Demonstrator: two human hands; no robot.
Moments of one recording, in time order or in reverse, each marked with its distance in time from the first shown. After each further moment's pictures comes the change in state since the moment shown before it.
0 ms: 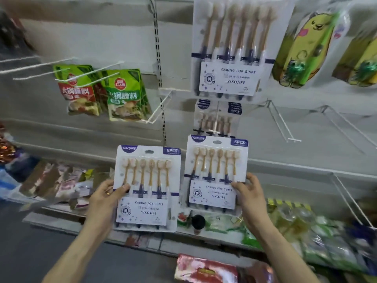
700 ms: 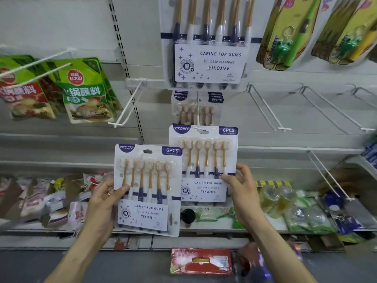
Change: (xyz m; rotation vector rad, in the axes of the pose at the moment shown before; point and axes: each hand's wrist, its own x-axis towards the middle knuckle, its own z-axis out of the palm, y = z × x) left_hand 0.060 -0.034 0.035 -0.056 -0.250 -0.096; right_hand 0.009 -0.005 0.008 0.076 0.071 -0.035
